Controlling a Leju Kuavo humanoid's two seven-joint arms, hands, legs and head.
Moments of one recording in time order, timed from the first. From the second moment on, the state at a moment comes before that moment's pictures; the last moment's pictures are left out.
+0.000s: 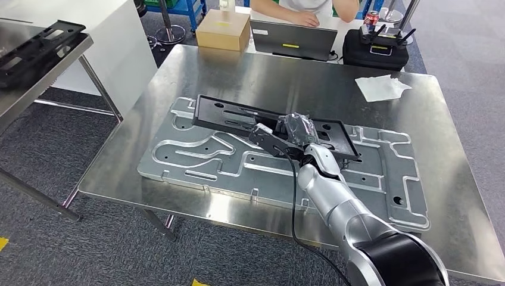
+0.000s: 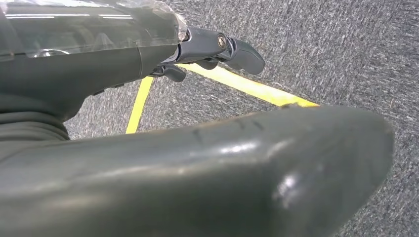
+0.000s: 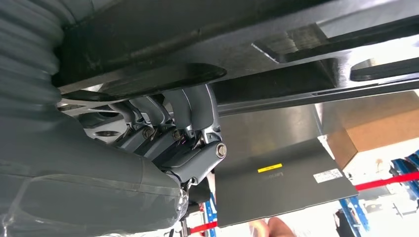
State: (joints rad) left arm -0.05 -0.12 -0.26 -0.16 0.67 0.32 -0.28; right arm -0.92 0.28 0.29 -0.42 0.93 -0.38 -0.13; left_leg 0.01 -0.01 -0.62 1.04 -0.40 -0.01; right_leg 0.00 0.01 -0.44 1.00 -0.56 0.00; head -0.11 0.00
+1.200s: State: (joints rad) left arm -0.05 -0.11 -0.26 -0.16 0.66 0.25 -0.30; right arm -0.85 0.26 0.25 -0.40 0.87 -0.40 -0.18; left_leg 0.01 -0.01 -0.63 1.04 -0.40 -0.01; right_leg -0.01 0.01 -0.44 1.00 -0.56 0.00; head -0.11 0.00
